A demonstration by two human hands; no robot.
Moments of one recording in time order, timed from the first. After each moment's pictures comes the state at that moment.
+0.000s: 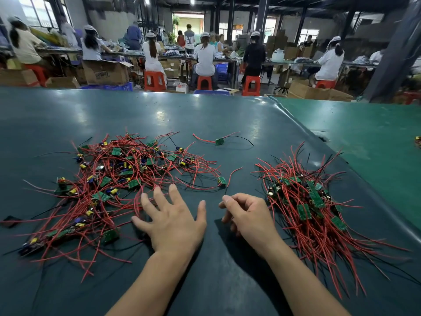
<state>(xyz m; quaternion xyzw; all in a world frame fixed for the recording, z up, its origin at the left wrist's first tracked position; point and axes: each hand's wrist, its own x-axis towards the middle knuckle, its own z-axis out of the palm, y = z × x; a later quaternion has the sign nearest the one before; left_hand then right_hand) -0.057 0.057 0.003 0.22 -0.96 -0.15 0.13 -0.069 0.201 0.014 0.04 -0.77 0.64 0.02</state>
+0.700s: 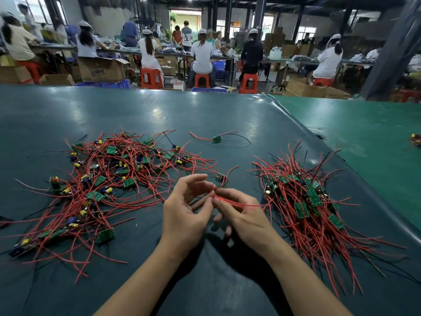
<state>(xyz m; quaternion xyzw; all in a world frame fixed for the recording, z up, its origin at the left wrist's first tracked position) -0.059 0.065 0.005 -0.11 -0.65 -0.71 0.24 -0.063 0.201 0.020 0.12 -0.72 0.68 -0.05</state>
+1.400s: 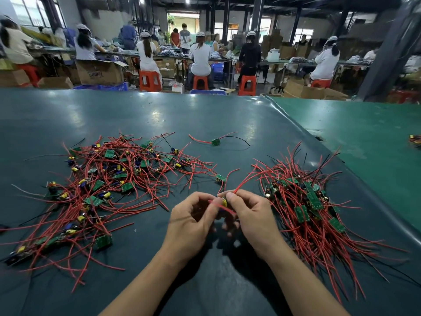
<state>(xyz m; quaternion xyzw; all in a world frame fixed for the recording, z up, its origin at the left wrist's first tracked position) -0.054 0.069 0.006 -0.09 -0.73 -0.66 0.15 -0.067 0.203 0.021 0.07 -0.69 0.72 0.05</state>
